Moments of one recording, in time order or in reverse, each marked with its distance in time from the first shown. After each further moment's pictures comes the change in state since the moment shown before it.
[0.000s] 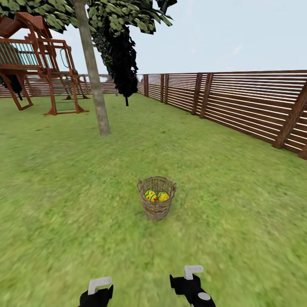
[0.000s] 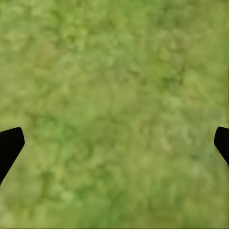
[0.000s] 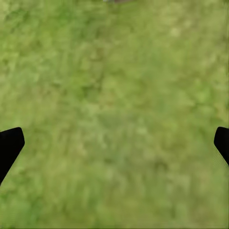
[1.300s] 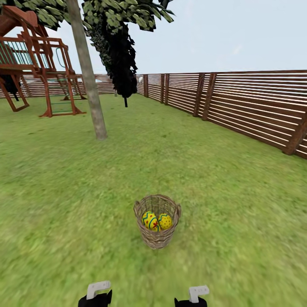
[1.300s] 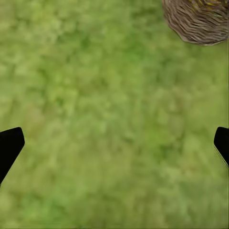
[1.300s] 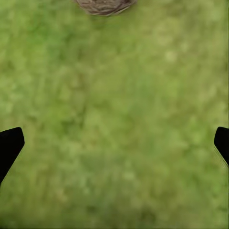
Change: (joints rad) left arm 0.000 0.006 0.000 0.038 0.000 -0.003 0.002; right arm 0.002 -0.029 -0.005 0.216 -0.002 -0.106 -0.001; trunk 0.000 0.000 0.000
